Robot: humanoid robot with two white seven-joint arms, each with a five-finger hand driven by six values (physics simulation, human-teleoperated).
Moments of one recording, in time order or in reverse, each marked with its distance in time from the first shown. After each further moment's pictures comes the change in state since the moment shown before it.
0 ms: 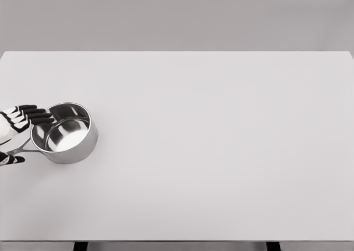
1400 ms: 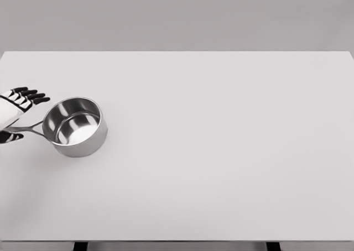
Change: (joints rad) left arm 0.002 -0.166 -0.045 0.157 -0.005 0.321 0.080; right arm 0.000 0.000 0.000 0.000 0.000 0.000 0.000
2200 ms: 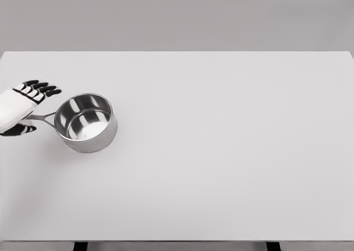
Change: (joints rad) left arm 0.006 -0.067 0.015 -0.014 0.029 0.081 0.000; right arm 0.000 0.000 0.000 0.000 0.000 0.000 0.000
